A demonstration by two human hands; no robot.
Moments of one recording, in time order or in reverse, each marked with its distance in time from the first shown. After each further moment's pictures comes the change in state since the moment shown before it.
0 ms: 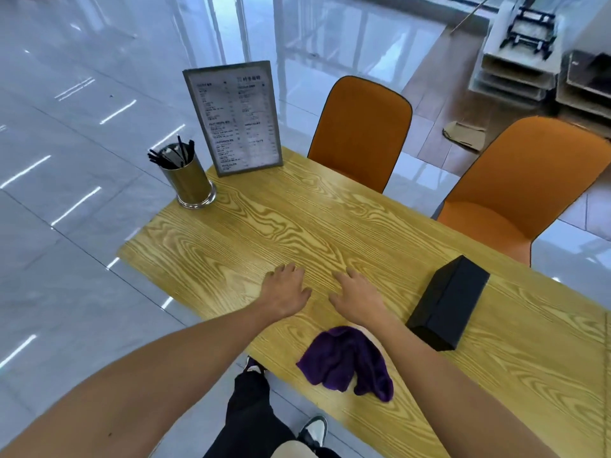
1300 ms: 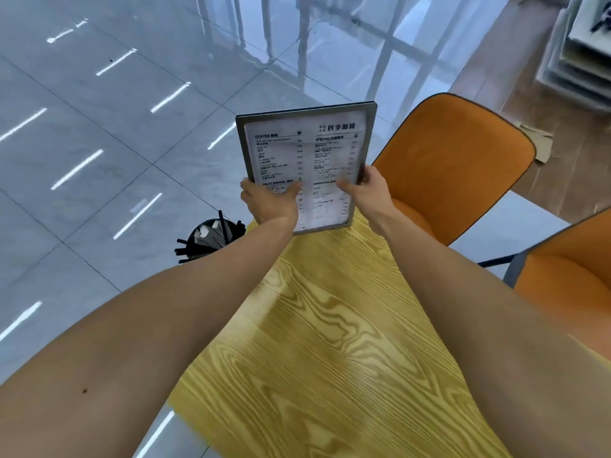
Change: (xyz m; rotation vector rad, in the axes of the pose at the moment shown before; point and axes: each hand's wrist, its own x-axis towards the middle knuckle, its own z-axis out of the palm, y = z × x) left_hand 0.319 -0.220 -0.222 -1.224 0.712 -0.684; right_hand 0.420 -0.200 -0.177 0.974 0.258 0.059
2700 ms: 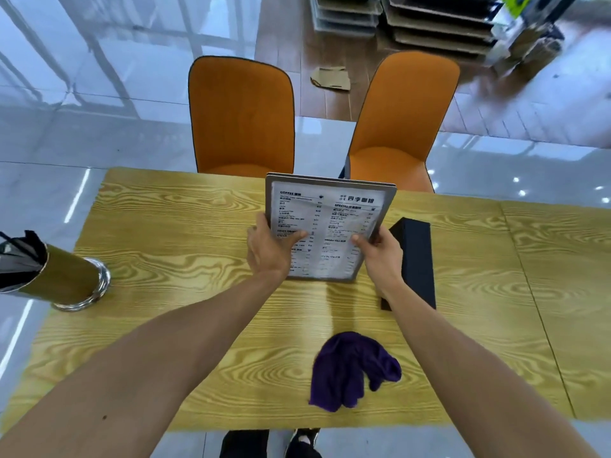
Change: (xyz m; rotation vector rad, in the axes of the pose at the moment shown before) left_hand -0.346 -0.104 0.050 0.532 -0.640 0.480; right_hand -0.368 0.206 -0.238 0.171 0.768 0.178
